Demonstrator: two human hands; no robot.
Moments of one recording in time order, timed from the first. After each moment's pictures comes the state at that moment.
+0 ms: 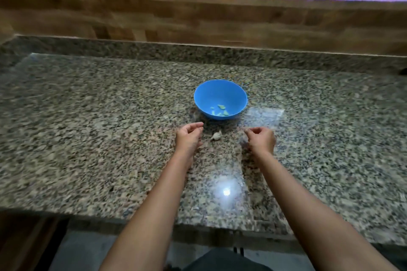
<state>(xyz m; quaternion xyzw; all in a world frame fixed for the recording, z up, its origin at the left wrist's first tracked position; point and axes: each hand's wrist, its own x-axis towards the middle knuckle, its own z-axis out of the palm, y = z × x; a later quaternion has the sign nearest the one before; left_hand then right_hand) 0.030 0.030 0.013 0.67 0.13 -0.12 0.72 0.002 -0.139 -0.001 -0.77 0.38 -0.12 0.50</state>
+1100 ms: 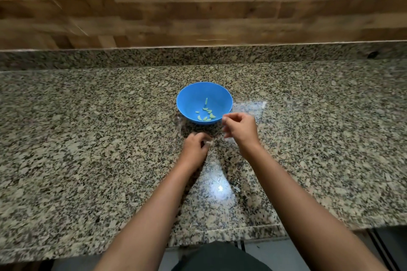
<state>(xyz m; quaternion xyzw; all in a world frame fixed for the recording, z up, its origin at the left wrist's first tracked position) 0.049 0.011 -0.015 0.90 -0.19 -0.09 0.39 0.011 -0.119 0.040 -0.70 0.27 -0.13 0.65</state>
